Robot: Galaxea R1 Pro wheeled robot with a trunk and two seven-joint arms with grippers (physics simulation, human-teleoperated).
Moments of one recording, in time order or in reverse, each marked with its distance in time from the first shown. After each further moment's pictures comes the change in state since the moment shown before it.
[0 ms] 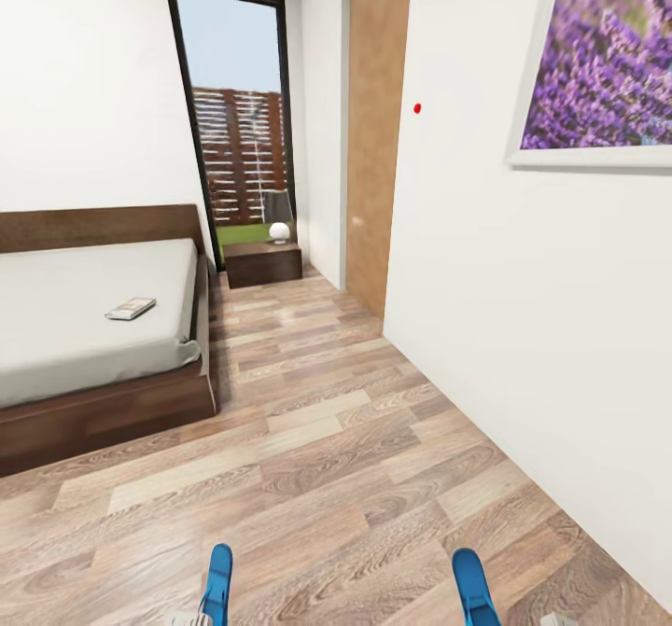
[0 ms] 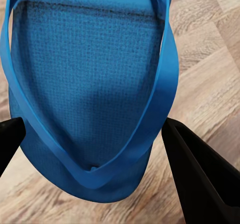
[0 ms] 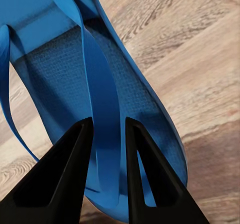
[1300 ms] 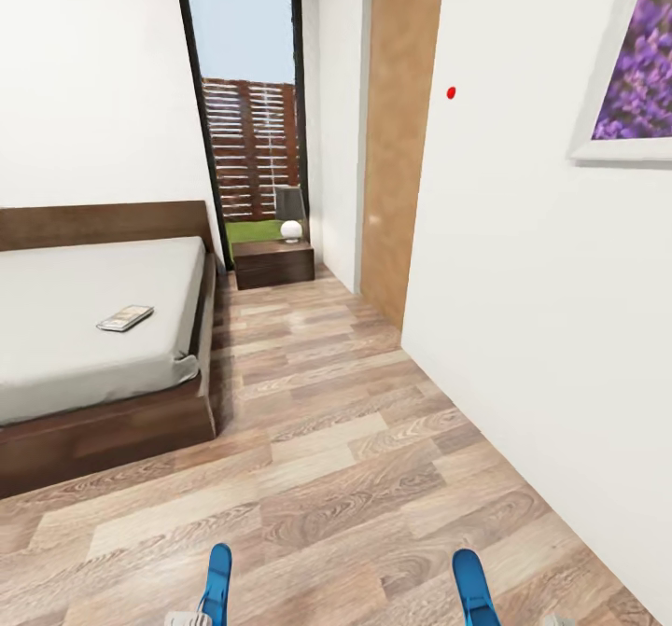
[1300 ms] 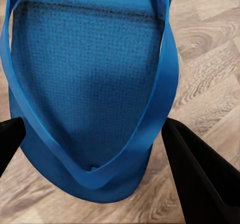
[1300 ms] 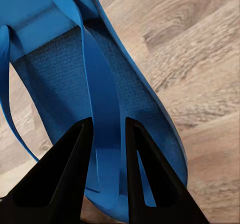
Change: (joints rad) left arm 0.001 0.001 0.003 0.000 0.002 -0.003 0.002; right arm 0.000 0.000 0.001 0.000 0.002 0.000 -0.001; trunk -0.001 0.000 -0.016
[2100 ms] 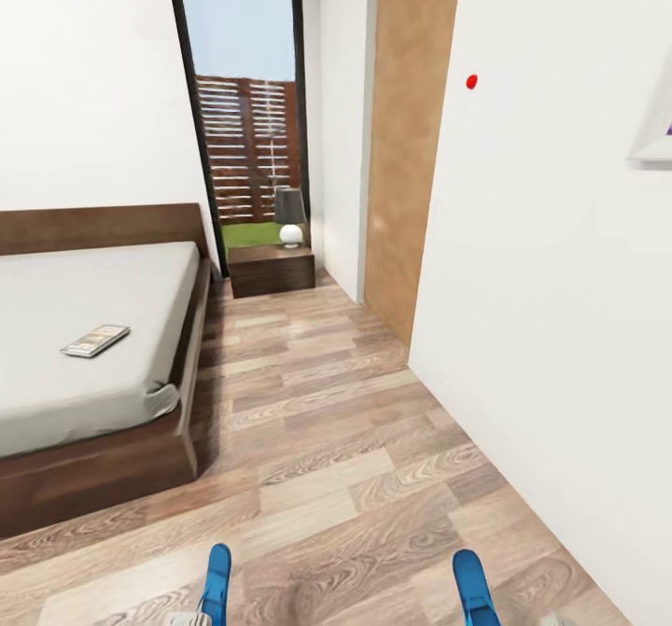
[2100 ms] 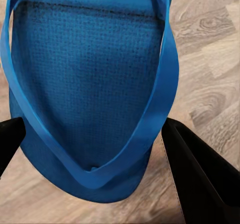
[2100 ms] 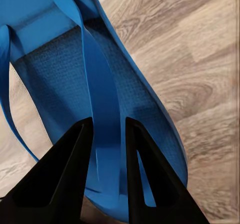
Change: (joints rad) left arm -0.001 -0.001 0.001 0.002 0.002 0.000 0.008; right arm 0.000 0.000 0.000 0.000 0.000 0.000 -0.002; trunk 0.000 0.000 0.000
